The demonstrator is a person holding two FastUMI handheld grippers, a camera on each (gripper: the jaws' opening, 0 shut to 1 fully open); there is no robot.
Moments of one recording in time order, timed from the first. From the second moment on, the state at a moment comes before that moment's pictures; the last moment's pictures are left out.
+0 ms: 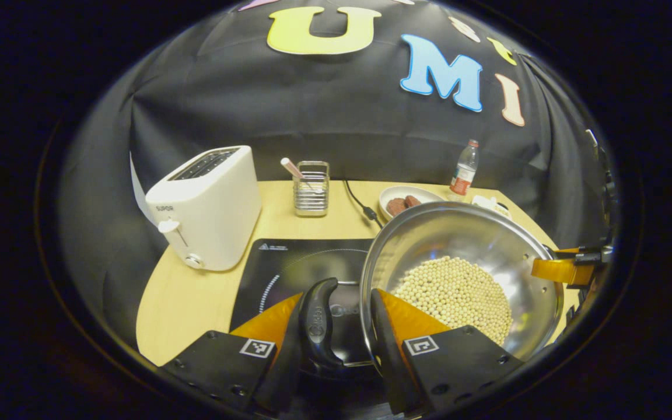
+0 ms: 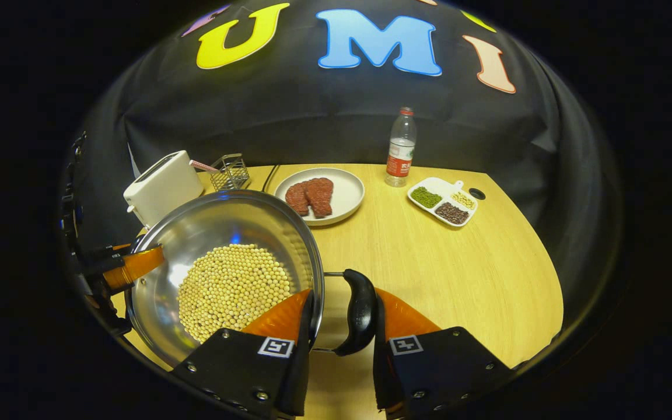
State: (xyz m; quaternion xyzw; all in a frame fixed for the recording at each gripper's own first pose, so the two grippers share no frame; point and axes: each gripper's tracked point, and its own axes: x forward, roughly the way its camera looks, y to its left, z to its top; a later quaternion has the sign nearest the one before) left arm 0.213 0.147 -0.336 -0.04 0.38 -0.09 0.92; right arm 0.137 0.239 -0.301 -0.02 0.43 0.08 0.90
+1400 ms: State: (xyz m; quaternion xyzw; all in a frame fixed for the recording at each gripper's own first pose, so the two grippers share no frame) left arm 0.254 0.283 -0.364 0.00 0.36 -0.02 0.93; right arm 0.162 0.368 -0.310 0.04 0.40 0.12 0.91
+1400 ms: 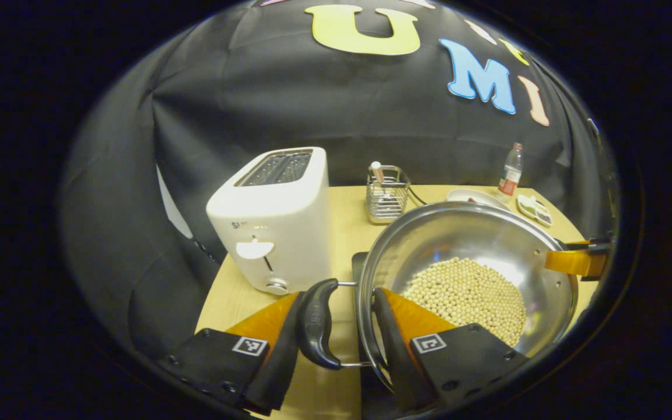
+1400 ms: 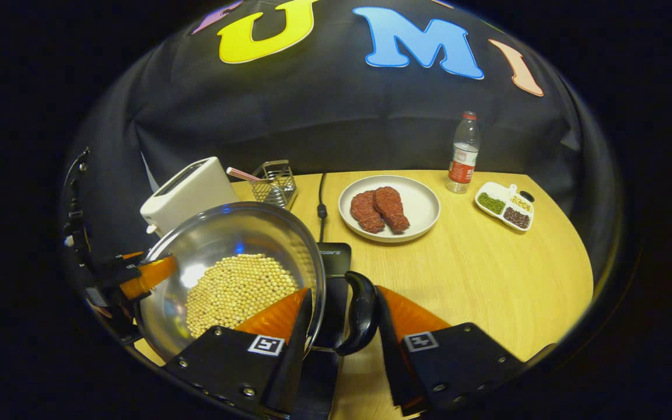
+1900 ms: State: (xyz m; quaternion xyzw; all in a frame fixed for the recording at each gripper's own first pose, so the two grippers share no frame) left arm 0.253 0.243 -0.259 0.01 0.23 0.01 0.97; right arm 0.155 0.285 -0.223 0.03 0.28 0.11 0.95
